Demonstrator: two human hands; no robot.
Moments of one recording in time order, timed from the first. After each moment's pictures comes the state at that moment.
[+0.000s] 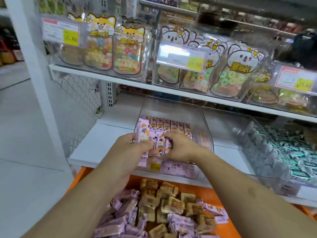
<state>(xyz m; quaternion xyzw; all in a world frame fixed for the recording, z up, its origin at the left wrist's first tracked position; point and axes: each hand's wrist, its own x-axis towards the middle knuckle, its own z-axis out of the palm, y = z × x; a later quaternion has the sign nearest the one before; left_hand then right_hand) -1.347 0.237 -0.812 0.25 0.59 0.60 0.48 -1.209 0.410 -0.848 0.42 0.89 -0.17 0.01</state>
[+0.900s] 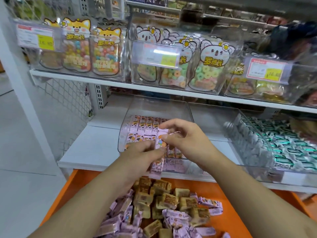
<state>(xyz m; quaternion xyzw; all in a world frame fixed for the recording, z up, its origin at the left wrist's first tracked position) -1.303 0.245 -0.819 0.41 0.62 0.46 0.49 -1.148 0.351 -0.794 0.35 0.77 -0.44 -0.30</state>
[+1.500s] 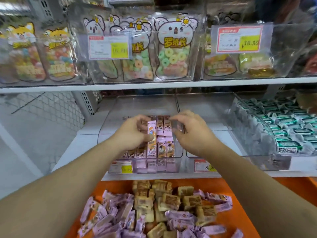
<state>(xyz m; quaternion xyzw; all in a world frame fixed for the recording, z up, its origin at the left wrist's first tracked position) -1.307 0.361 -0.825 0.52 0.71 0.36 0.32 -1.096 0.415 -0.824 0.43 0.86 -0.17 -0.23</state>
